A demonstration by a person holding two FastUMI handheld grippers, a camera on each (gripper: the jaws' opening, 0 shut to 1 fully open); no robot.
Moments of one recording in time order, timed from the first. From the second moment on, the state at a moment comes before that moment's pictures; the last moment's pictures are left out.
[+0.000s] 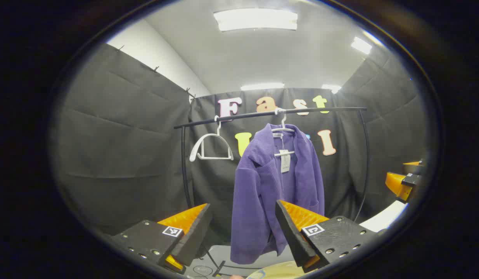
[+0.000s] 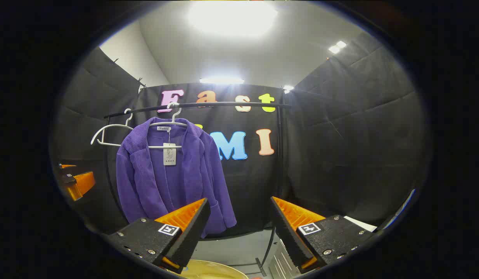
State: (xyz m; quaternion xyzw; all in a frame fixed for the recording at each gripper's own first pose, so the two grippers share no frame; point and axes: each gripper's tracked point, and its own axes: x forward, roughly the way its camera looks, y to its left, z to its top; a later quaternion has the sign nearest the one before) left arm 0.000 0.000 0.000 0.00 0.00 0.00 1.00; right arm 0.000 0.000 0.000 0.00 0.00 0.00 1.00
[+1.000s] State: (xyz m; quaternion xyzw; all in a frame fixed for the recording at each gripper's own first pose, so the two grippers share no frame) left arm 0.011 -0.018 0.000 -0.01 0.00 0.00 1.00; right arm 0.008 -0.005 0.006 -0.01 -0.01 0.01 1.00
